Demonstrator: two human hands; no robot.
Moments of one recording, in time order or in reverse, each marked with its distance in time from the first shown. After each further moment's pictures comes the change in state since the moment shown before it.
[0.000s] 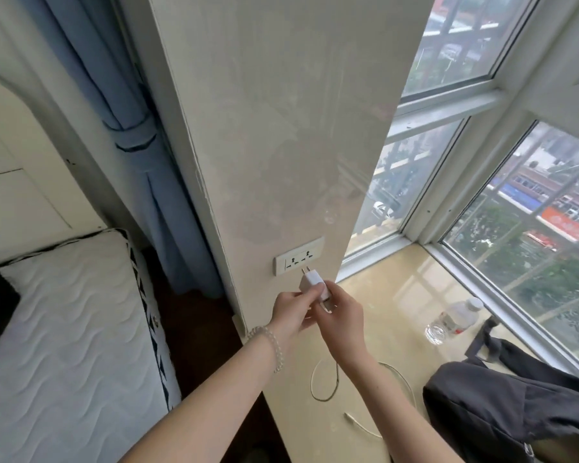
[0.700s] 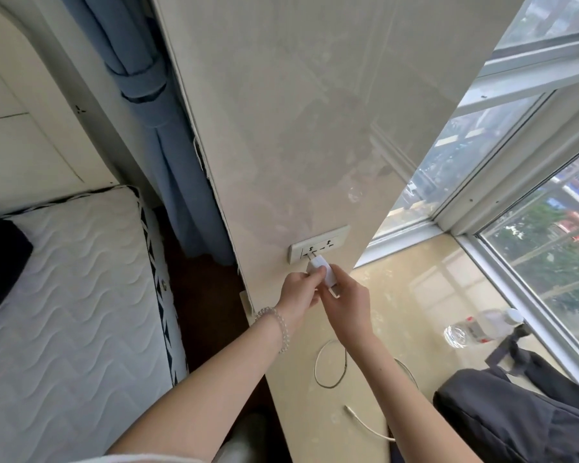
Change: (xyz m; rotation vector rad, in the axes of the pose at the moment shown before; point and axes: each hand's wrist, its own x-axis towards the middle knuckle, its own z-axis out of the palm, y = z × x) left_hand 0.056 -0.006 -0.007 -0.012 0.097 -0.032; right_hand 0.048 0.032 0.027 -0.190 -0.139 -0.023
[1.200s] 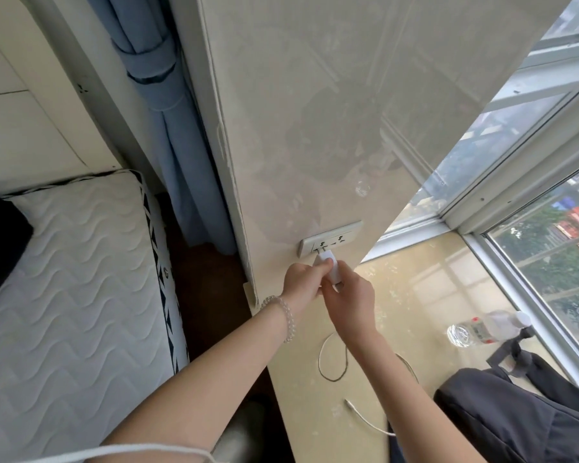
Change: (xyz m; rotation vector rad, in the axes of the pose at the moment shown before) left_hand 0.010 0.008 -0.010 0.033 0.061 -0.036; right_hand 0.001 -0.015 0.008 -0.144 0.000 0.015
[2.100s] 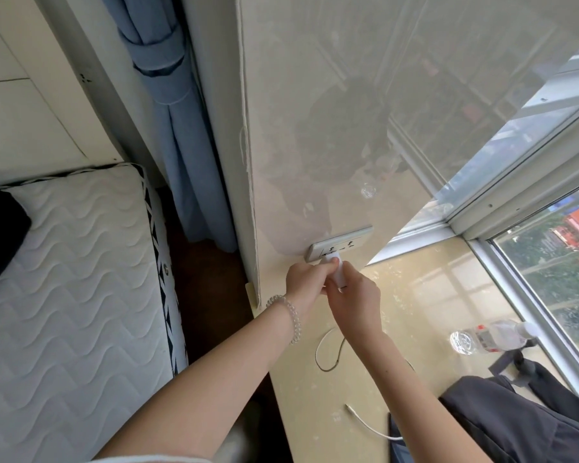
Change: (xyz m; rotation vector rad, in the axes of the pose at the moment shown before) left_hand 0.011 0.005 -0.007 -0.109 0.046 -0.006; right_hand 0.012 -0.004 0.010 -0.102 0.004 -0.026
